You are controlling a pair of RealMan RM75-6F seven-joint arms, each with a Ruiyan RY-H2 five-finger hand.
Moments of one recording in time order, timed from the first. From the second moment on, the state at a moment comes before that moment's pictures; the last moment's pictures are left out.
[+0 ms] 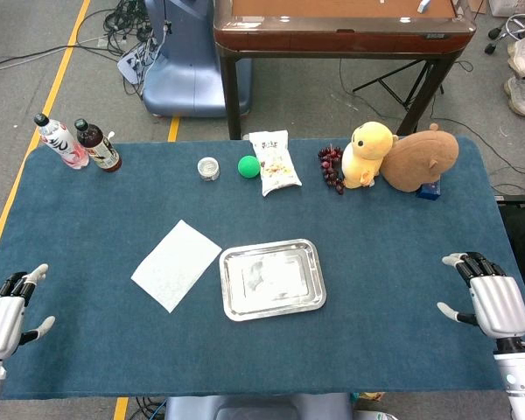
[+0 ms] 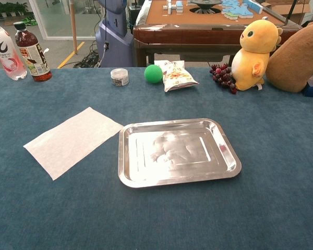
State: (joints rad) left arm -0.09 -1.16 -0.05 -1.58 1.48 1.49 0.13; right arm 0.12 -1.12 0.06 -1.61 -1.50 1.42 -0.08
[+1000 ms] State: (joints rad) left arm -0.17 -1.29 -0.03 -1.33 1.67 1.53 -0.03; right arm 0.11 -1.10 0.05 -1.62 -1.50 1.44 -0.05
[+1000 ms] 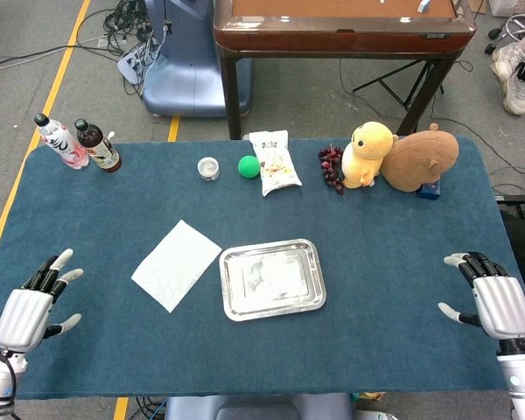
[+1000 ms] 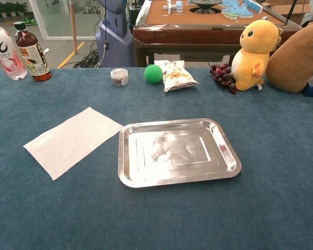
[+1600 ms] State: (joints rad) left arm -0.29 -1.35 0.01 -1.23 1.73 1.38 -0.02; right arm 0.10 -1.10 0.05 -1.62 -1.50 1.44 -0.05
